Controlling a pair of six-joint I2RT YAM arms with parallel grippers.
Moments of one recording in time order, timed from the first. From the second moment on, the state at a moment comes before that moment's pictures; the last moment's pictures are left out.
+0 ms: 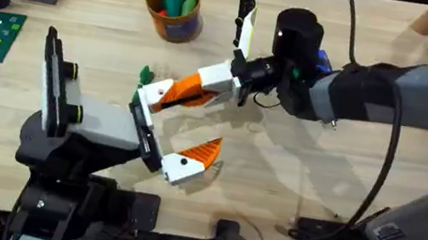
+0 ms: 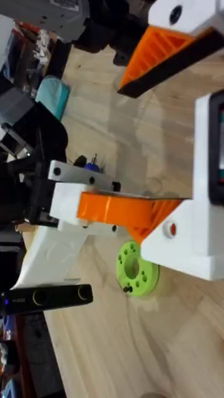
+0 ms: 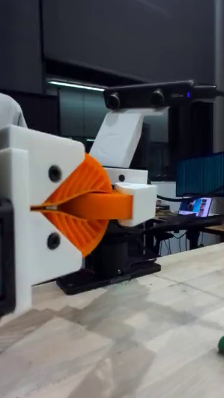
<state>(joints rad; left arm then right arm) -0.07 0.00 0.01 -0.09 1.01 -0.09 0.57 1.84 0.81 0.77 -1.35 1.28</state>
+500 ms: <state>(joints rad) -0.07 0.00 0.01 -0.09 0.97 -0.09 0.59 1.84 0.84 0.73 -1.31 1.27</state>
